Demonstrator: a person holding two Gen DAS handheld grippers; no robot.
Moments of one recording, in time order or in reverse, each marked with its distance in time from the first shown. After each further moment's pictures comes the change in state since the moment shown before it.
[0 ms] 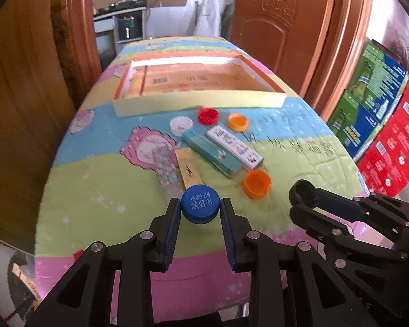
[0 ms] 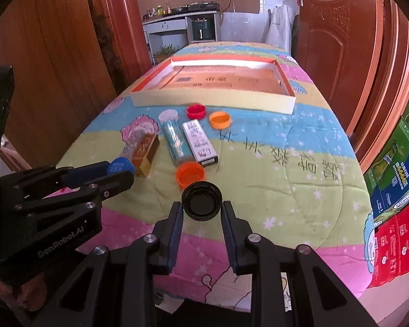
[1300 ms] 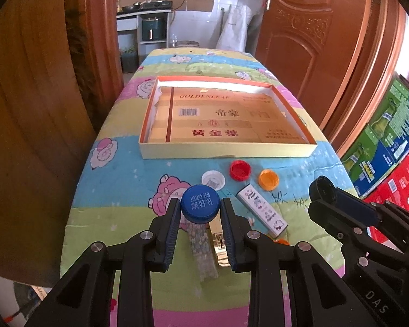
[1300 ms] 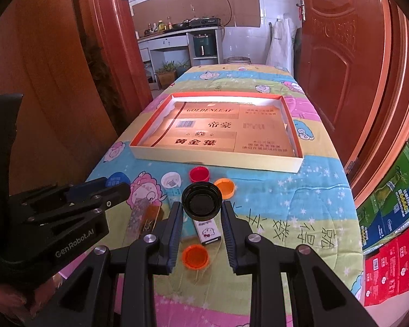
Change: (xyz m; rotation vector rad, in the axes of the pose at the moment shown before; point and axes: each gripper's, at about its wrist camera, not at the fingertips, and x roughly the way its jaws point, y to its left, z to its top) left arm 0.008 0.029 0.071 -0.108 -0.014 0.054; right arm 0.003 -0.002 0.079 0.009 -0.068 0.017
